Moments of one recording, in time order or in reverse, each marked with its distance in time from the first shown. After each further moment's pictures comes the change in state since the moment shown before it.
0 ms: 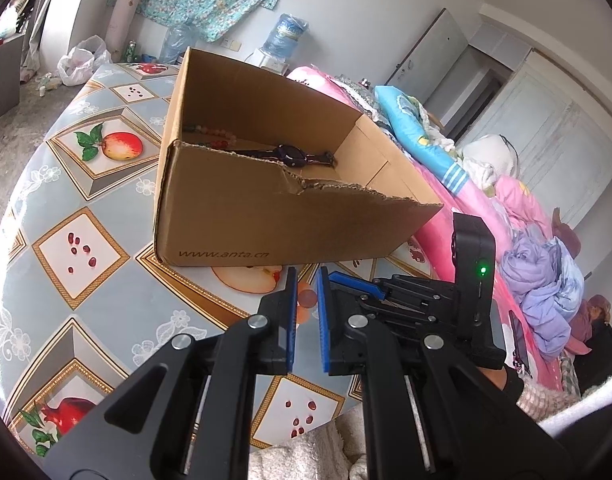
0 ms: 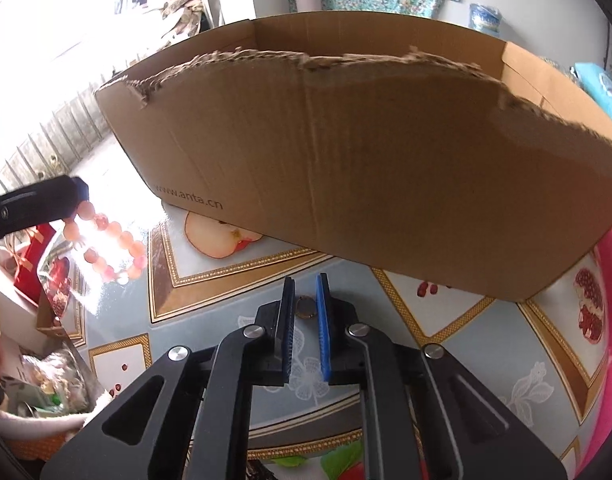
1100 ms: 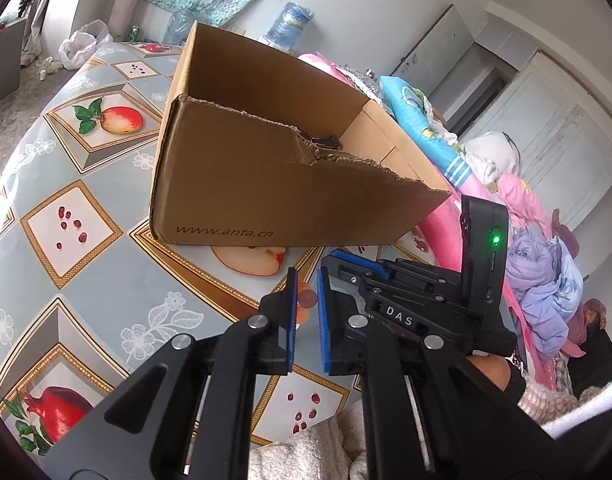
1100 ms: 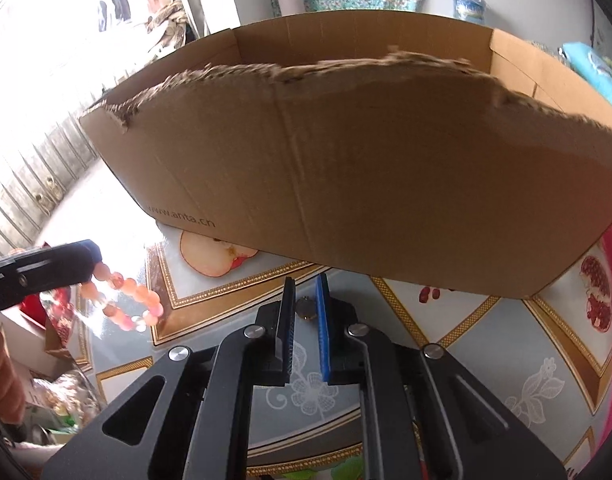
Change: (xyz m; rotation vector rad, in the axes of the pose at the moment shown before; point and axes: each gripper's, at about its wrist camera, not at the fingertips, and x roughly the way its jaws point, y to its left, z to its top) left arm 0.015 0.005 -0.011 -0.033 0.039 -0.001; right arm 0.013 -0.008 0.001 0.079 -0.014 0.005
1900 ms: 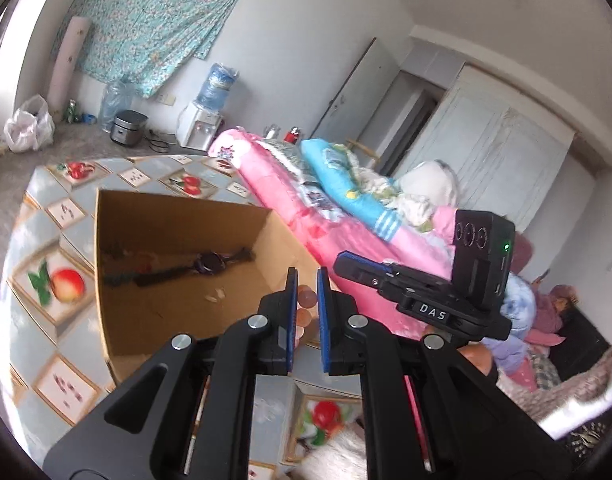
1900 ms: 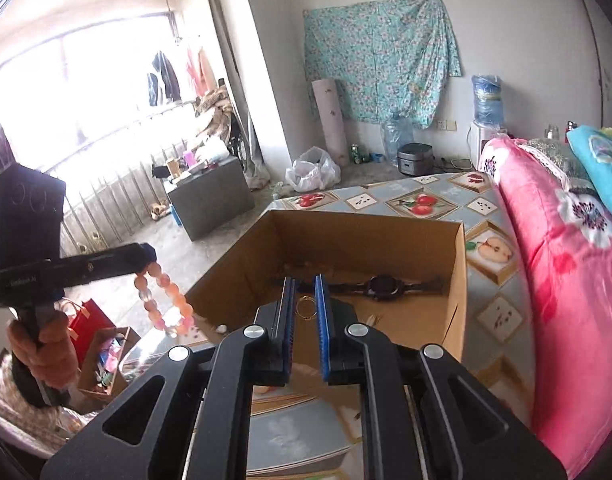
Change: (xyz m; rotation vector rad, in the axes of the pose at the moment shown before) left arm -0.056 -0.073 0.114 0.182 -0.165 -0.160; right arm -0.139 -0.052 0.102 -0.069 -0.297 0.147
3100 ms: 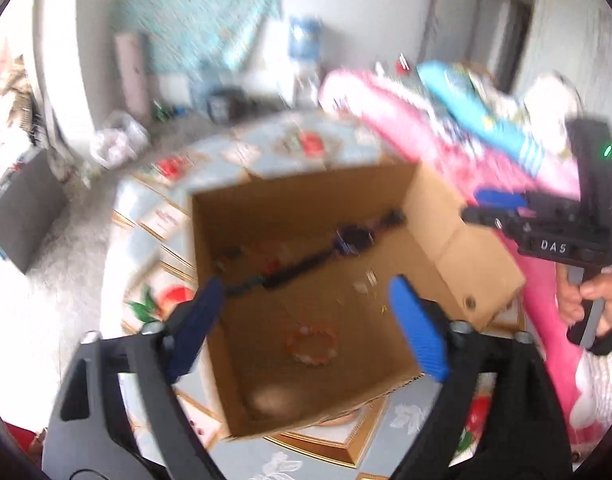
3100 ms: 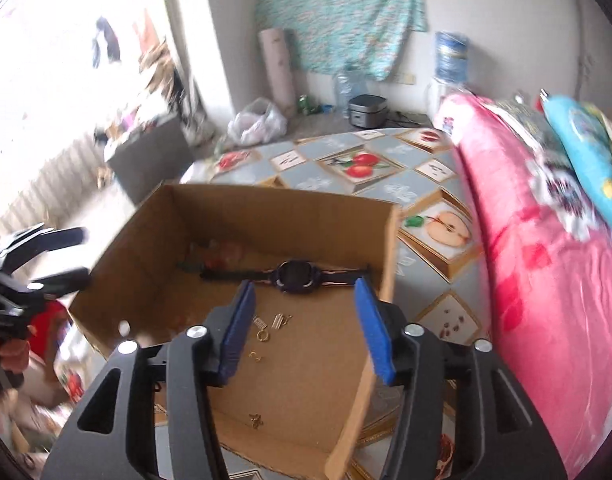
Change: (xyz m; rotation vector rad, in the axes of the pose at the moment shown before) left arm 0.057 0.036 0.026 0.145 0.174 0.522; right arm 0.057 -0.067 0.024 0.075 0.169 -0.183
